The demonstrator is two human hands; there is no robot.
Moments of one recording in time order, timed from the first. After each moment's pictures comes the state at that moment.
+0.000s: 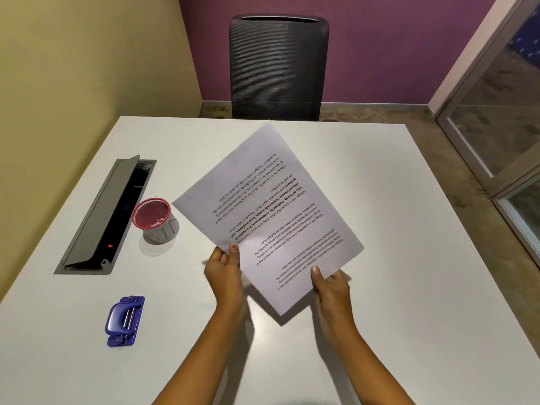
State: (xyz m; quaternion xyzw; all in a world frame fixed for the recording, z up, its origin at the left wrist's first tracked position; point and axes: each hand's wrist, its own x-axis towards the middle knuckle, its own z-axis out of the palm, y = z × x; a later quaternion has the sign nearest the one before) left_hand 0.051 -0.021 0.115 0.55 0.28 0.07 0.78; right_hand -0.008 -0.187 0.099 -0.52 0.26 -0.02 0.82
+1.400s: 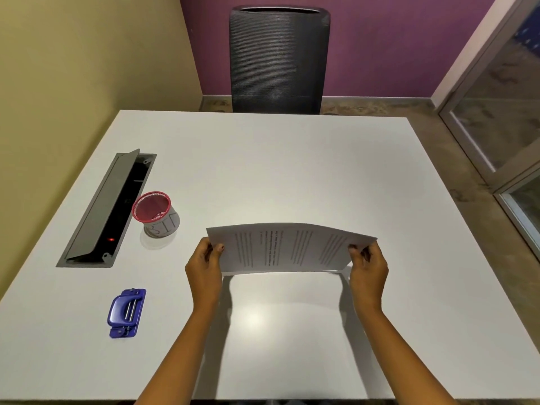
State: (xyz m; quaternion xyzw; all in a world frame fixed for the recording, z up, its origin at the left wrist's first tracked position) left_hand 0.045 0.028 0.097 0.76 0.15 0.09 0.63; right_hand 0.014 -0.242 0.099 -0.73 0.26 -0.21 0.60
